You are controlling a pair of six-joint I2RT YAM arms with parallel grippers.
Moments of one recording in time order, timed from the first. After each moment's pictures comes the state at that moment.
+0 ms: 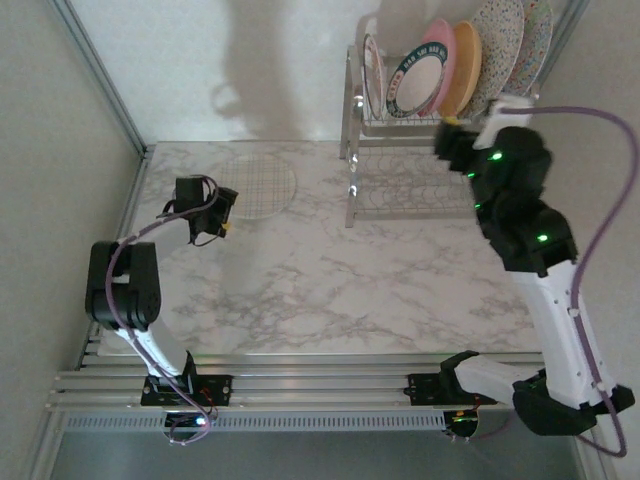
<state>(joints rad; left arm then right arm) 0.00 1.69 1.01 -0.07 0.29 -1.24 0.35 1.15 1.73 -0.68 0.44 0.17</state>
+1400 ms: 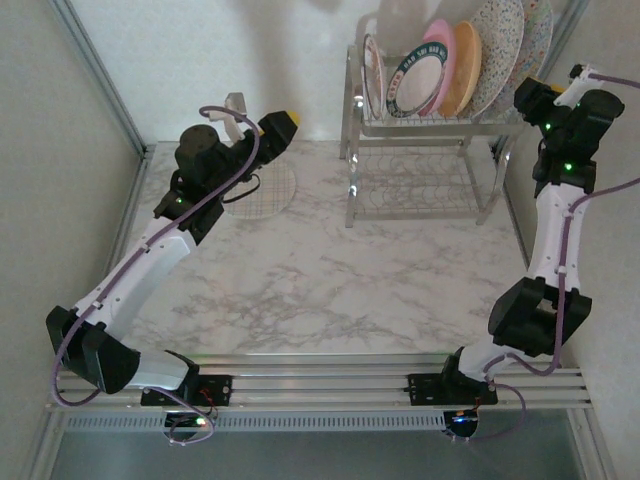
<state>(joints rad) -0.43 1.38 1.40 0.05 0.28 -0.94 -0.34 1.60 1.70 -0.09 -0.37 0.28</state>
